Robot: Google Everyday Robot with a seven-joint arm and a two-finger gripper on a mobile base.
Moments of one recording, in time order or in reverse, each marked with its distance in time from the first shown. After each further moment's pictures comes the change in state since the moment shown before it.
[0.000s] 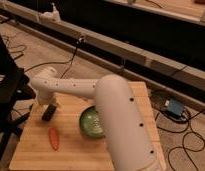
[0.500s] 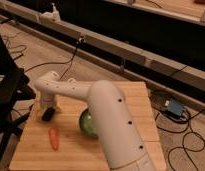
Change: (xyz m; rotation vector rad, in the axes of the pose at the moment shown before) arm 0.001 0.000 0.045 -0.020 0.084 0.042
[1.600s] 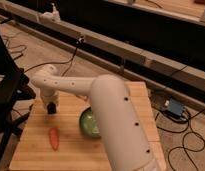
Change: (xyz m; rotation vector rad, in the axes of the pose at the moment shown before) arm -0.003 -0.025 -0.087 0.133 -0.137 -0.103
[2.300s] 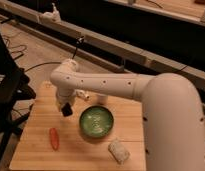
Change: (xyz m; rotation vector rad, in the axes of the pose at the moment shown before) arm 0.100 -0.091 -0.092 -0.055 0.000 -0.138
